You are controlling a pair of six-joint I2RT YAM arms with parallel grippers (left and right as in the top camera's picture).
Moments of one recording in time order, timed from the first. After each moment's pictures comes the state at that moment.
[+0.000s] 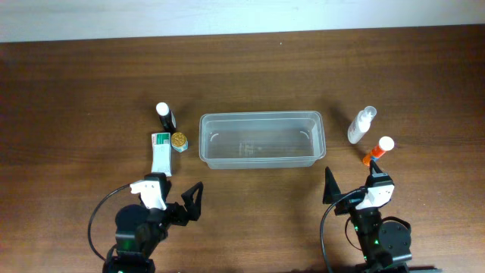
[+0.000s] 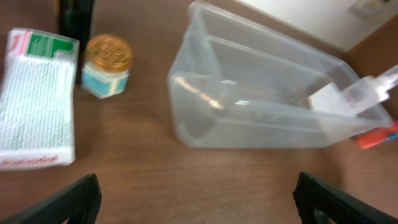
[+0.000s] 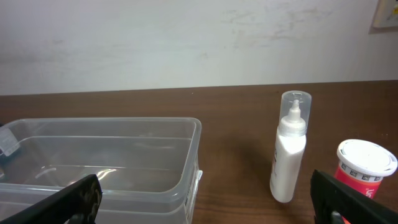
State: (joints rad) left arm -0.12 0.52 0.07 0.04 0.33 -0.39; right arm 0.13 0.01 0.01 -0.07 0.00 0.09
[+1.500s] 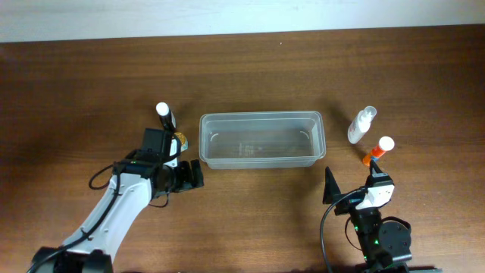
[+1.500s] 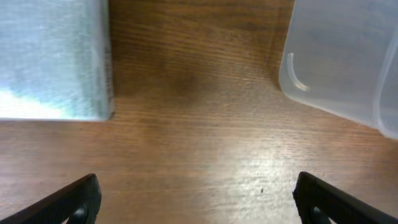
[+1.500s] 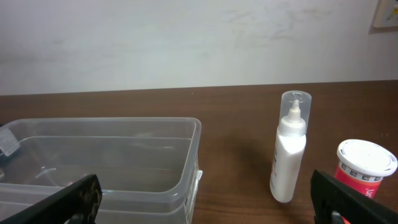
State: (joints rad) left arm -0.17 1.45 0.78 -0.64 0.16 -0.35; right arm 0.13 0.01 0.01 -0.07 0.00 0.09
